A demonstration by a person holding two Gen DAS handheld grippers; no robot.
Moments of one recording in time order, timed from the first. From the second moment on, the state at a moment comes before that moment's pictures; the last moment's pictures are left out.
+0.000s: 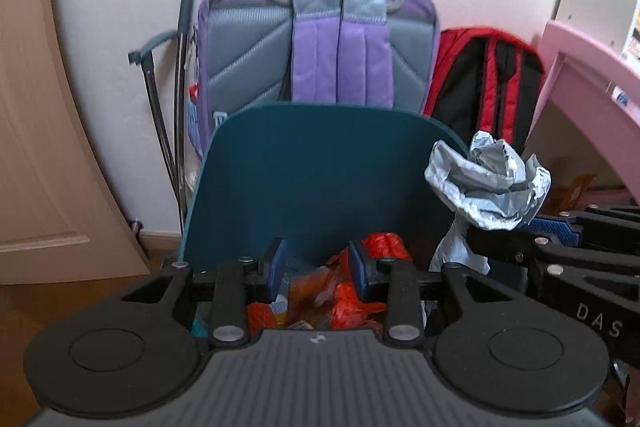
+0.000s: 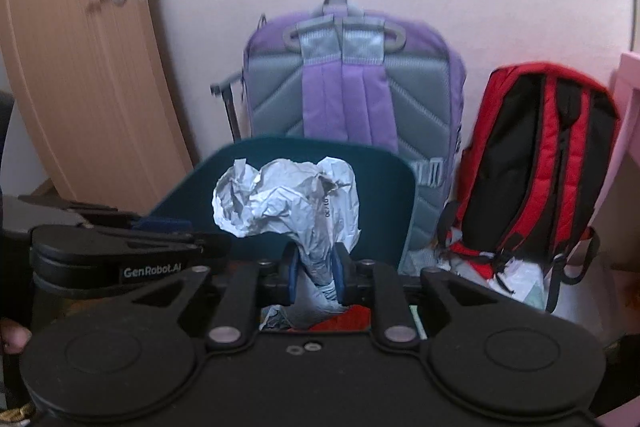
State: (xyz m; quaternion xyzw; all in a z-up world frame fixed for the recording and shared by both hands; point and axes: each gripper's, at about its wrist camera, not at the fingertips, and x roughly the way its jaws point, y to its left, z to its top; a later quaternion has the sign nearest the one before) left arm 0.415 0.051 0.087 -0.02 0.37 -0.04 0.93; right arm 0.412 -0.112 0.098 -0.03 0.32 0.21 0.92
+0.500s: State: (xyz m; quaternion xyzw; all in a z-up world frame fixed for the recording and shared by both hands) left arm 0.414 0.047 0.079 -0.02 0.37 -0.05 0.93; right arm 0.415 -0.112 0.083 -0.04 0.34 0.21 0.91
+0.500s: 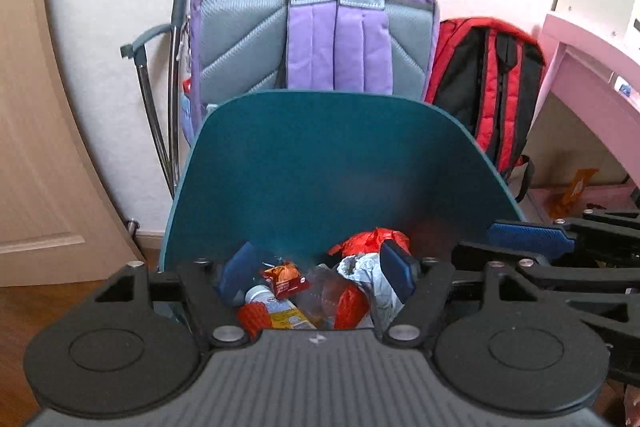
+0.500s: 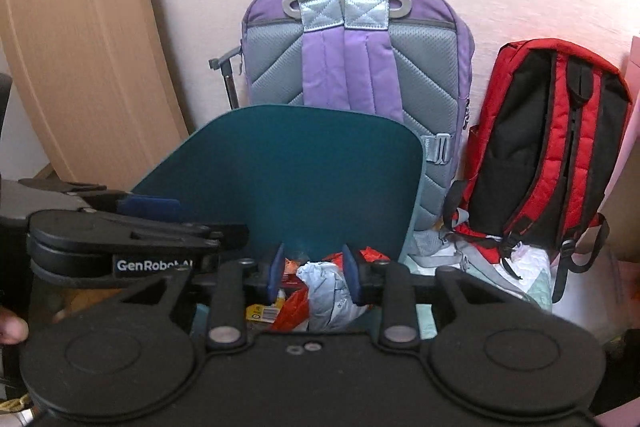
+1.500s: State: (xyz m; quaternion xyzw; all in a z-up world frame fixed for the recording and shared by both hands) left arm 0.234 0.017 0.116 0.02 0.35 -0.10 0.93; right arm 0.259 -0.162 0.120 -0.04 0.32 0.26 0.91
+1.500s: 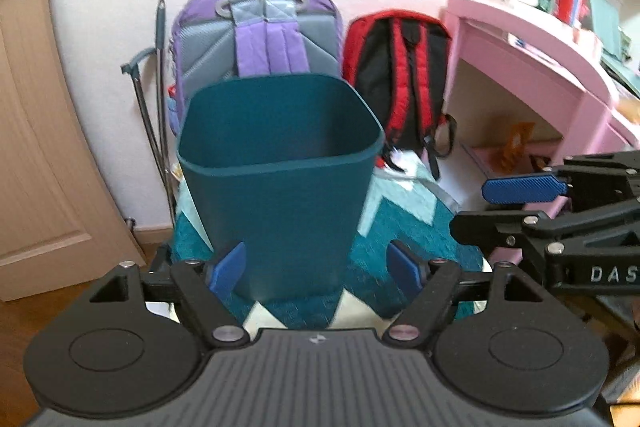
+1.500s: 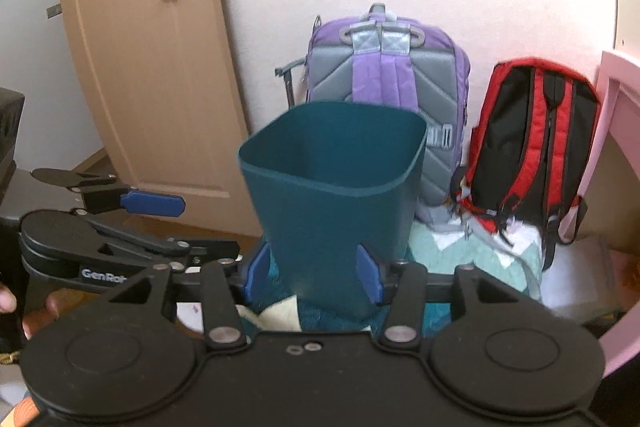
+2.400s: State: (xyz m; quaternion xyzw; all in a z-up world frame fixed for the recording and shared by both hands) left arm 0.254 0.050 -0.202 0.03 0.56 -0.15 0.82; right arm 0.279 -0.162 -0.187 0.04 0.56 0.19 0.80
